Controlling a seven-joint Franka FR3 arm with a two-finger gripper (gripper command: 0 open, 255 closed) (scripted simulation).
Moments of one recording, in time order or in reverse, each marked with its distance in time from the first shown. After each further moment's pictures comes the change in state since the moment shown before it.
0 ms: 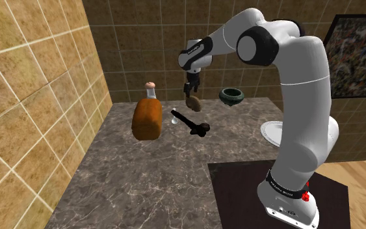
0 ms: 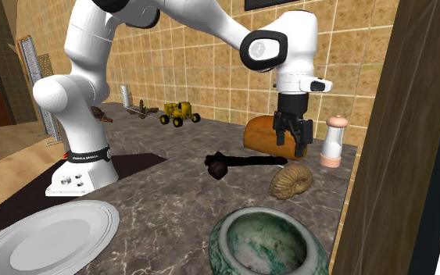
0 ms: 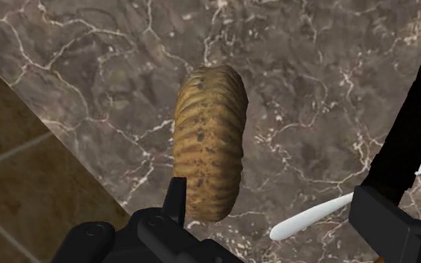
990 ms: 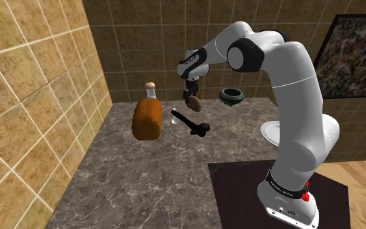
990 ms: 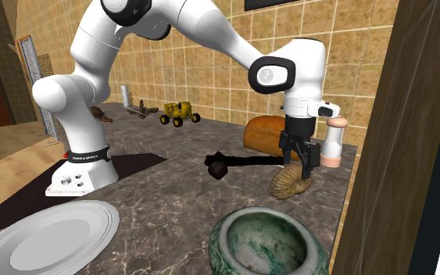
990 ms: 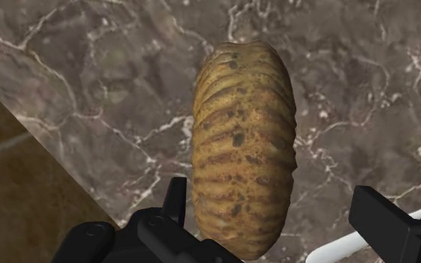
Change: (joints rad) arm -0.026 0.145 0.013 0.077 0.025 0.064 -0.023
